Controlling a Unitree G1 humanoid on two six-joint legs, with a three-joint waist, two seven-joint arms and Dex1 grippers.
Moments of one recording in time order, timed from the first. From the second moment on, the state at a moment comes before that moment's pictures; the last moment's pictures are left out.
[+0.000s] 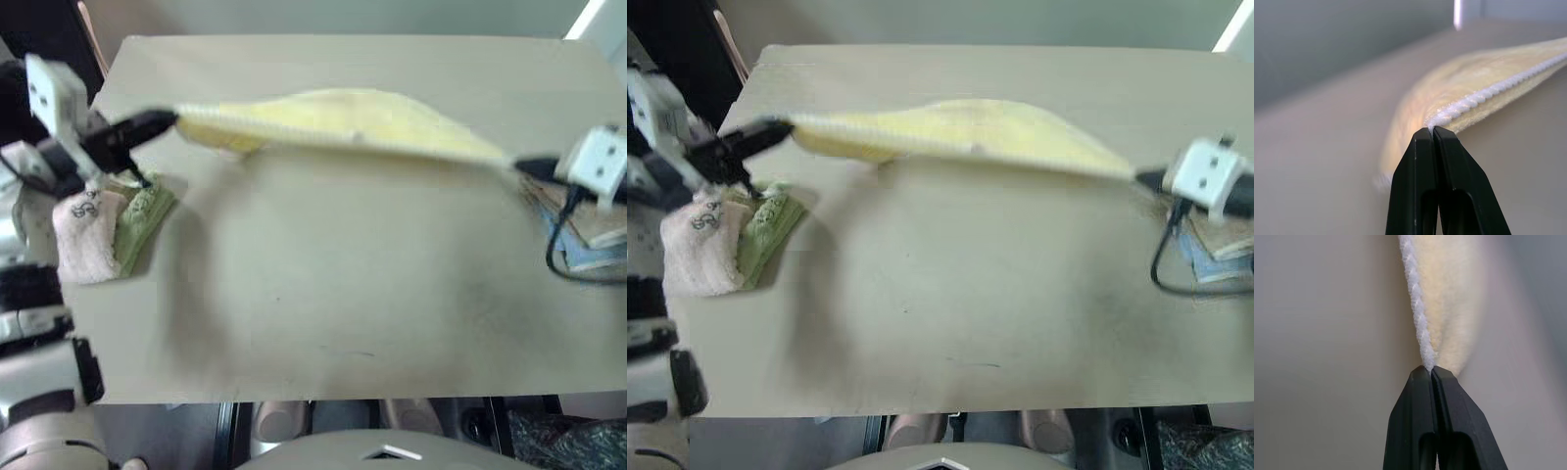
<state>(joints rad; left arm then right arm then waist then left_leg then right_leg) -0.47 0.91 0.30 0.25 -0.54 0.35 -1.17 -0.28 -1.14 -0.09 0.02 0.29 0.01 1.14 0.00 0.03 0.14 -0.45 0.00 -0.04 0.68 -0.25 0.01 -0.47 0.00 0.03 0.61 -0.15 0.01</state>
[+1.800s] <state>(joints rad) -0.63 0.71 0.15 0.46 -0.16 0.14 -0.71 -0.58 -0.85 -0.08 0.36 0.03 0.03 0.84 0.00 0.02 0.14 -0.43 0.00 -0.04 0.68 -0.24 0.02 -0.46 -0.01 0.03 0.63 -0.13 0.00</state>
